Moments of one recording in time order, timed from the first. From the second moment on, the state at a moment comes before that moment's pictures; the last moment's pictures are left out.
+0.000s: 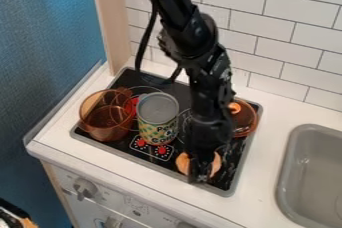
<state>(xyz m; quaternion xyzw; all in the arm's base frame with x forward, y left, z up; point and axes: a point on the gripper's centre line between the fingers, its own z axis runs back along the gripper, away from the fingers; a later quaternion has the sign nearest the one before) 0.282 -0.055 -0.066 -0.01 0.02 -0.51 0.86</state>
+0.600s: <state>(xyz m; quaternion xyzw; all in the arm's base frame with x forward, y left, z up) 0.291 -0.061 -0.066 -0.01 0.00 -0.52 0.85</state>
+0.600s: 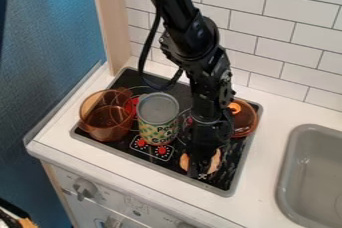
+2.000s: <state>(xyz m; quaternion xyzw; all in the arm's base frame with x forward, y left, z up) 0.243 0.053 0.022 0.04 -0.11 -0.22 0.97</state>
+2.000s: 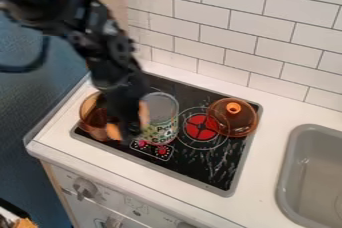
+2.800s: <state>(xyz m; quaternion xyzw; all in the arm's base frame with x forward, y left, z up) 0.266 0.118 -0.016 0.00 -0.09 -0.14 0.99</state>
